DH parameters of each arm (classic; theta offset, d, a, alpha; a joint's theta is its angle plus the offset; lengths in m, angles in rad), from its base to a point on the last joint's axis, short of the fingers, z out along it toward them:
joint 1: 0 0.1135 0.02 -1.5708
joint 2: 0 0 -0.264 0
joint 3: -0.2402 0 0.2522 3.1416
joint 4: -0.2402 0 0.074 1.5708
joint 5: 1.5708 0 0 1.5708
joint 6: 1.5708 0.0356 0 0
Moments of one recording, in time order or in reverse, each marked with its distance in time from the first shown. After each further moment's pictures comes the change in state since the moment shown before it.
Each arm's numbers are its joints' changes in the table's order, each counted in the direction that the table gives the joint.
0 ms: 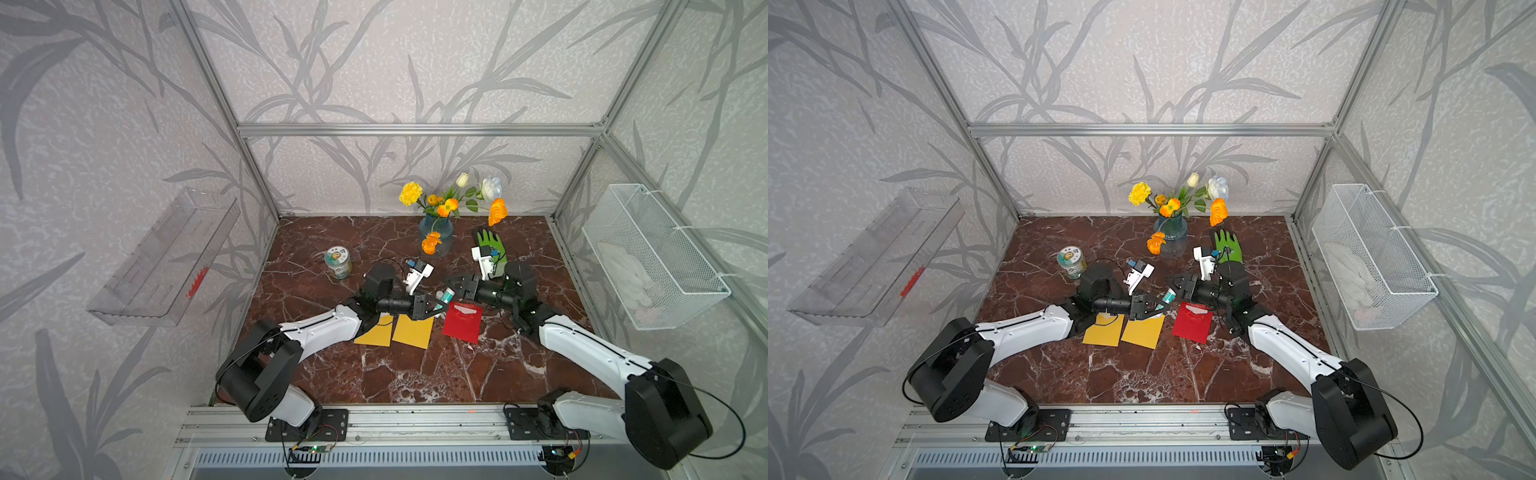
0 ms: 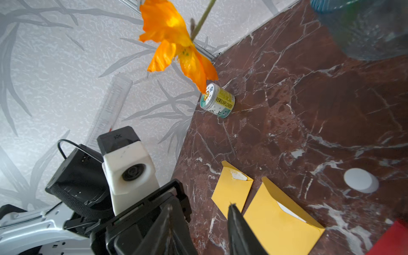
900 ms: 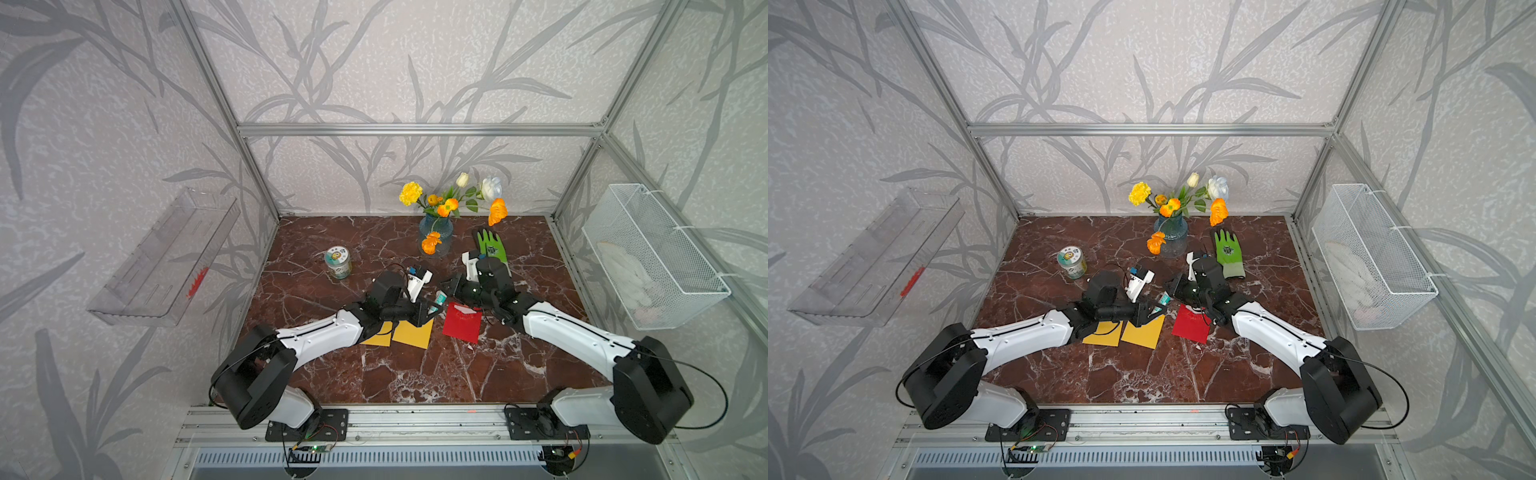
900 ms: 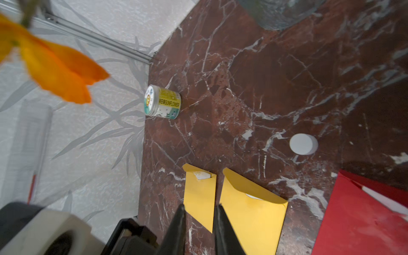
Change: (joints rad) left arm -0.100 -0.041 0.009 -0.230 -0.452 0.204; right arm 0.146 0.149 -0.183 -0.375 0.415 0.099
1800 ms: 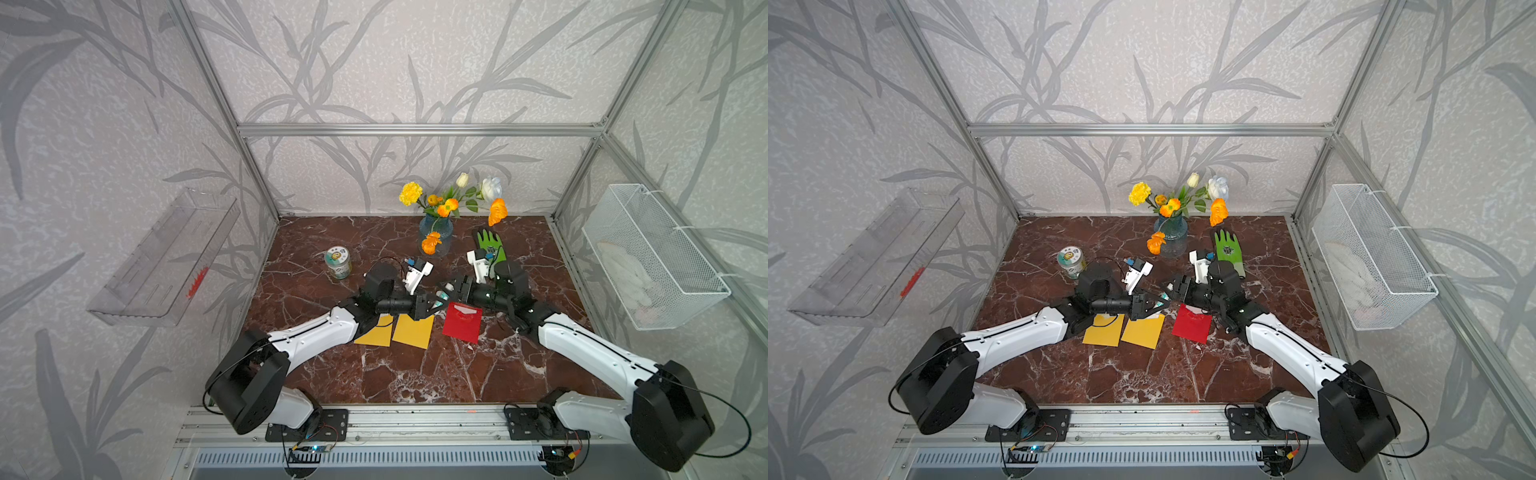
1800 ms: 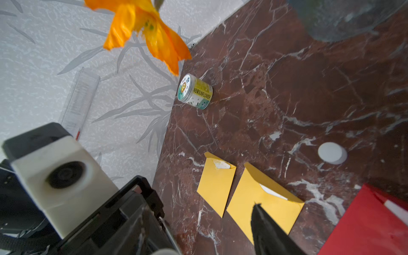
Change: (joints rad) left arm 0.066 -0.039 -0.026 0.119 0.319 -0.130; right arm -0.065 -0.174 0.129 0.151 -0.288 -0.126
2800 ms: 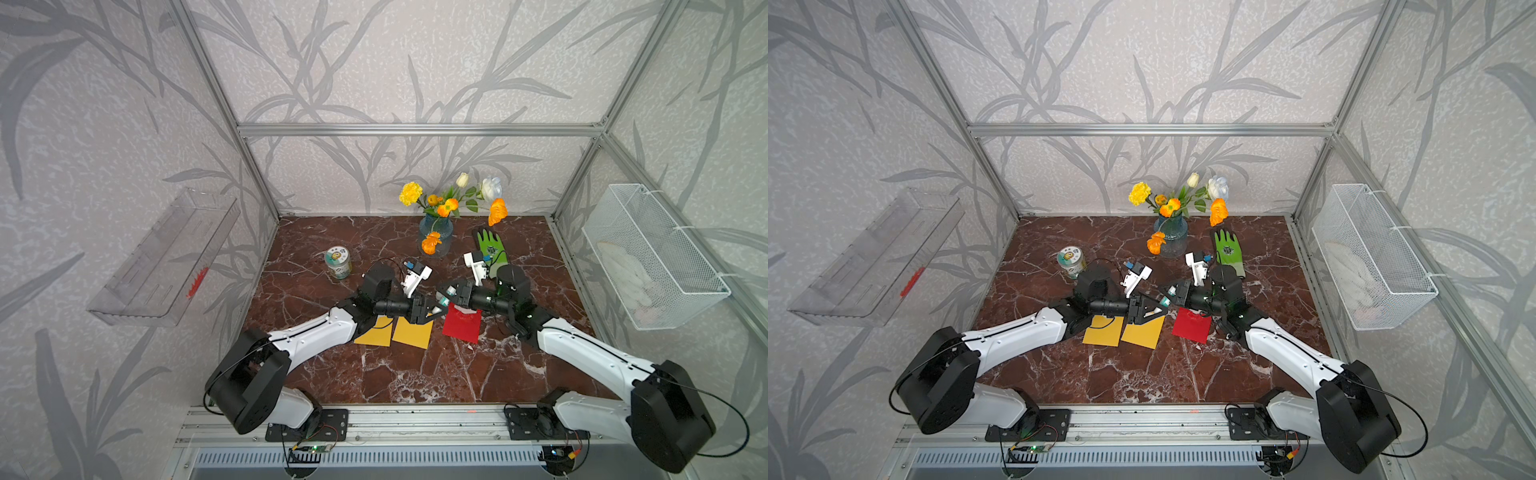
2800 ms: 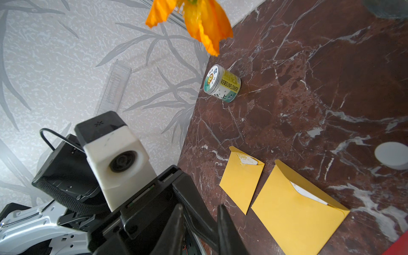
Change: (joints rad) left arm 0.020 0.021 0.019 -0.016 0.072 0.026; right arm 0.011 -0.002 0.051 0.150 -0.073 0.068
